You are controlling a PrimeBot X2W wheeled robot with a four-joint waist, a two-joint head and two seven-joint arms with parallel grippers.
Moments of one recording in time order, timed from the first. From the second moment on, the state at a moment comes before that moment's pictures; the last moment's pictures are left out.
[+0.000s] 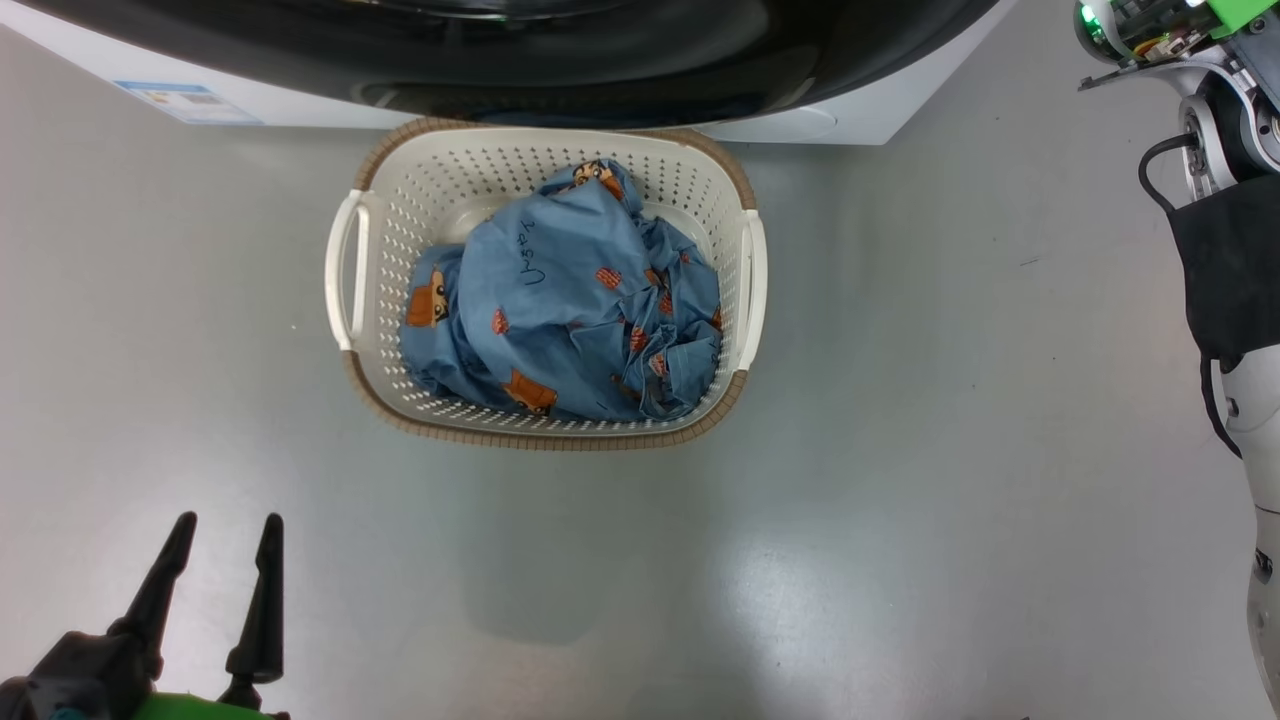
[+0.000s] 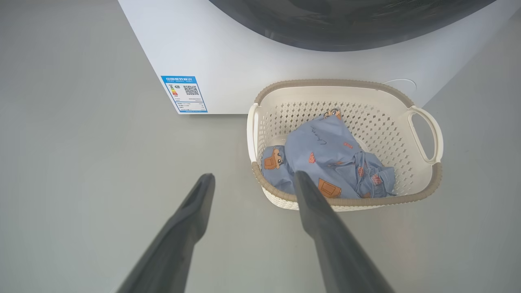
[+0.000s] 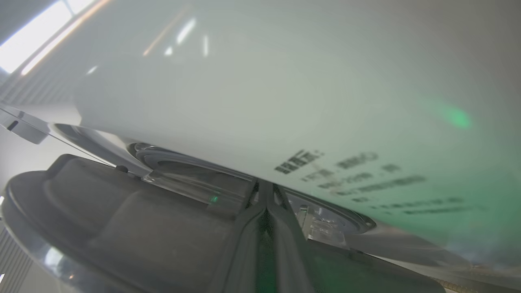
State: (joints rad) left arm -0.01 0.16 0.05 0.10 -0.22 -0.13 -0.26; right arm -1.09 -0.30 0.21 0.35 1.56 0.13 0.41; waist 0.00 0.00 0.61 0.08
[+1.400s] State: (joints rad) left arm -0.02 0.11 0.01 0.16 -0.22 -0.13 -0.26; right arm -0.83 -0.24 0.37 0.31 1.58 0.13 0.60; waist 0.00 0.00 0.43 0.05
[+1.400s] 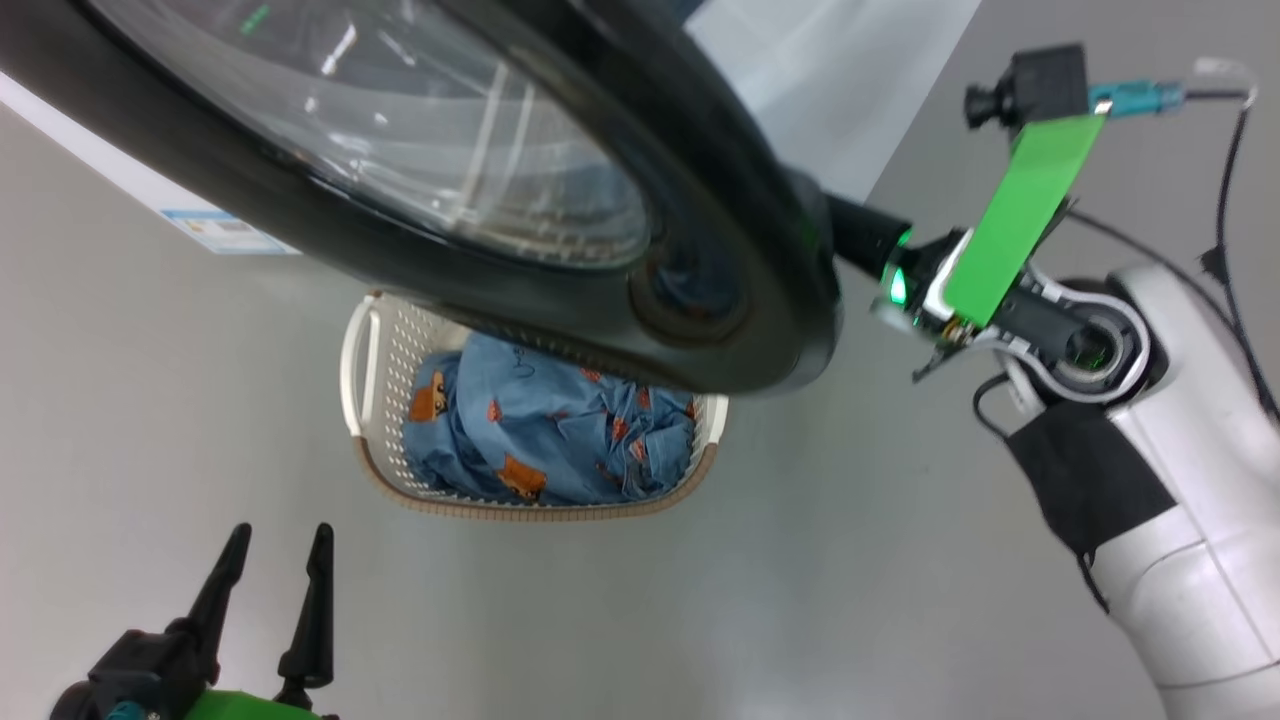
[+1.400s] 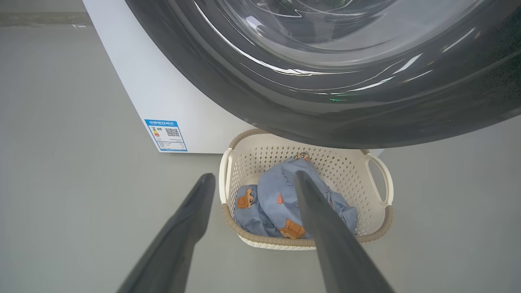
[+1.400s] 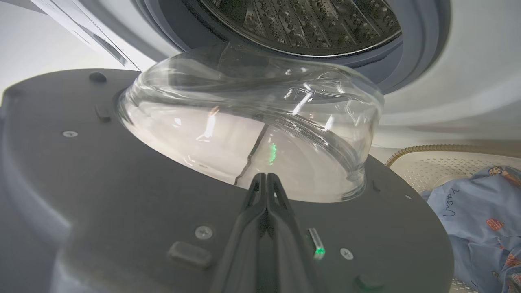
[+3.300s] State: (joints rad) left arm 0.04 0.04 -0.03 0.24 -0.23 -0.13 -0.26; right arm -0.46 -0.08 0.74 0.29 1.81 0.13 0.41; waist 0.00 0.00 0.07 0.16
